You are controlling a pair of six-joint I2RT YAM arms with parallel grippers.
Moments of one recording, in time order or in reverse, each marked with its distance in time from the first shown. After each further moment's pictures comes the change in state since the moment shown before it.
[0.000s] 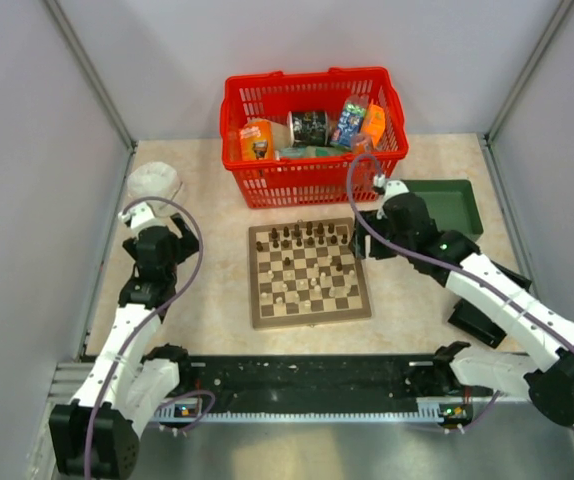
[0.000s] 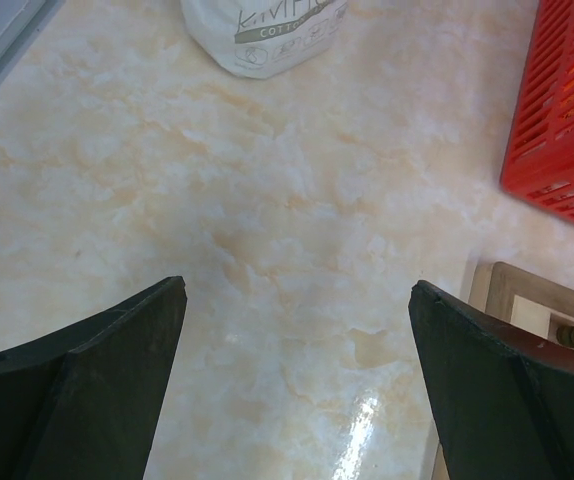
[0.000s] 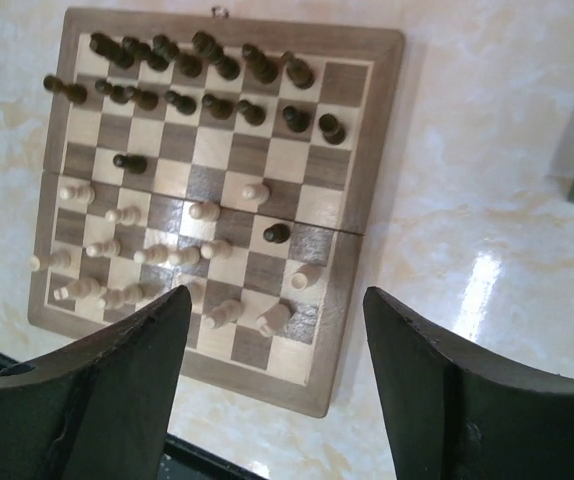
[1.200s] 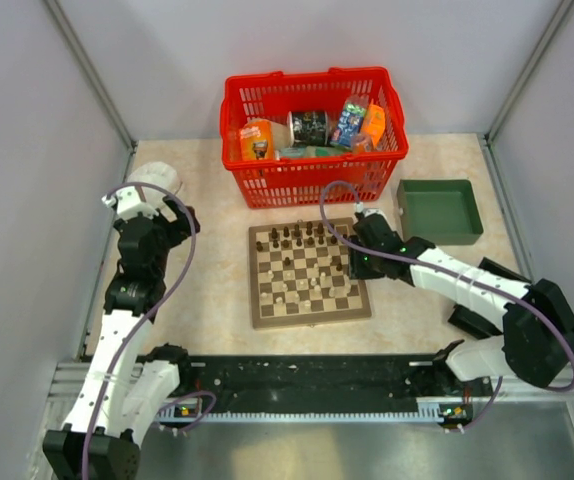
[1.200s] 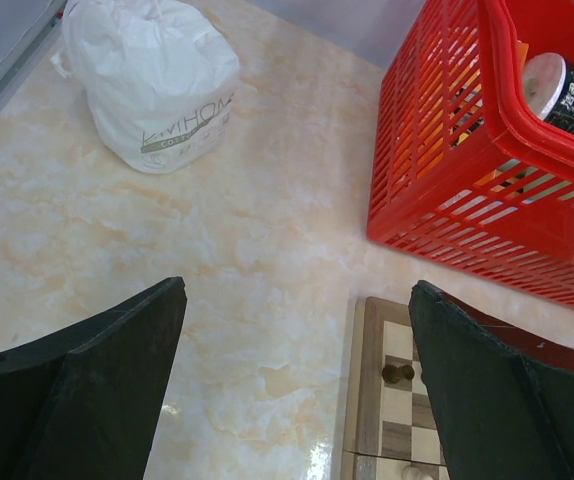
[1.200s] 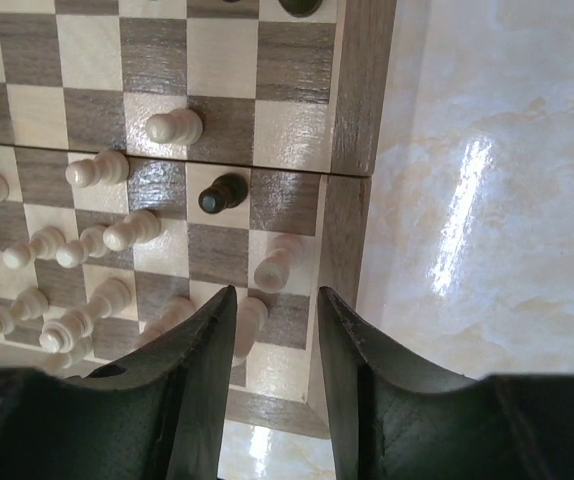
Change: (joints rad) left arm -0.001 -0.074 0.162 -0.022 0.132 0.002; right arm 0.095 0.236 -0.137 0.082 0.053 0.146
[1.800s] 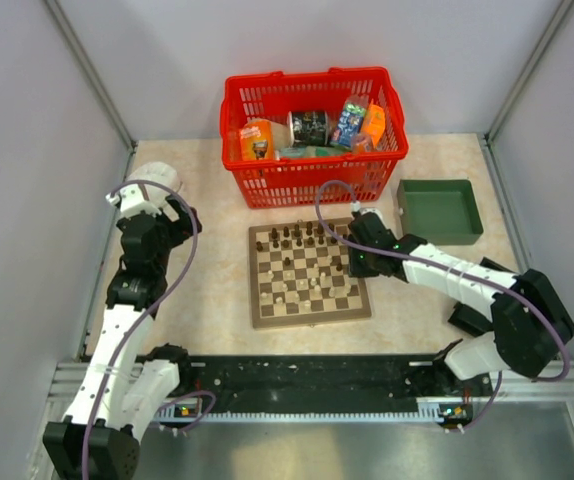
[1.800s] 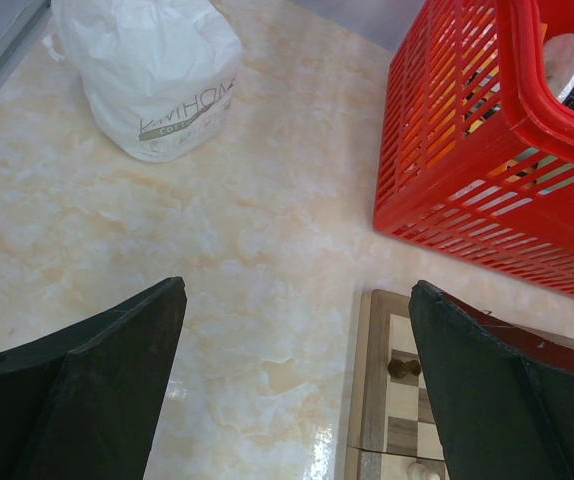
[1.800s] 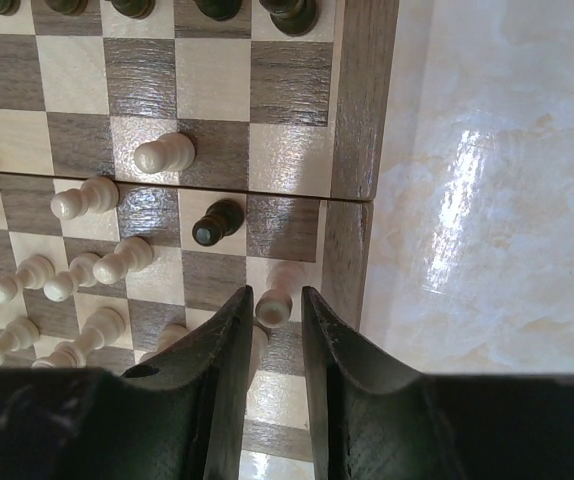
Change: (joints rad) left arm 0.000 0.030 0.000 0.001 0.008 -0.001; right arm 0.000 0.071 0.017 0.034 0.024 0.015
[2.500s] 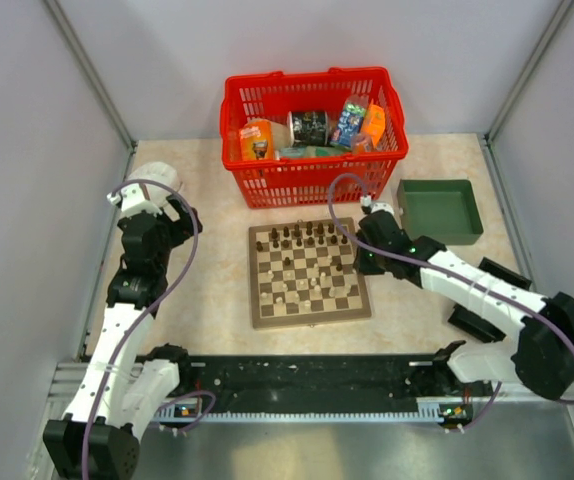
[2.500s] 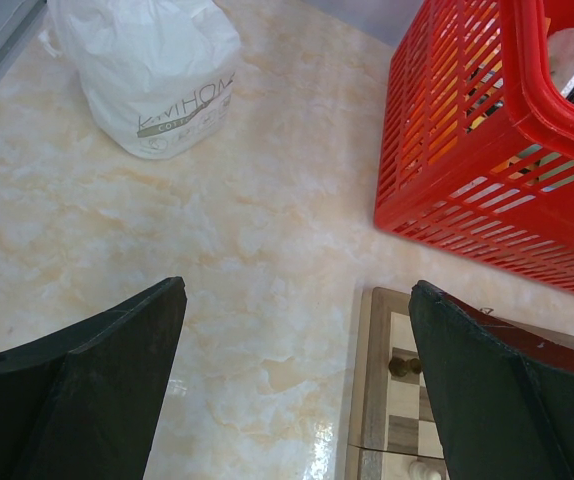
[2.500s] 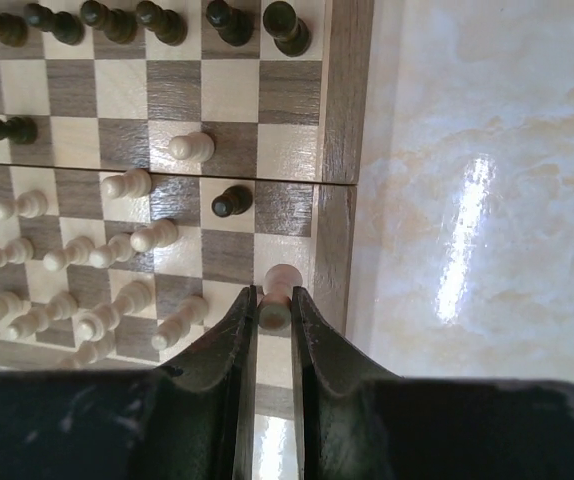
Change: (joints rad) left arm 0.000 0.014 0.000 0.000 0.003 0.000; right arm 0.000 -0.107 0.007 -0.051 0.024 0.002
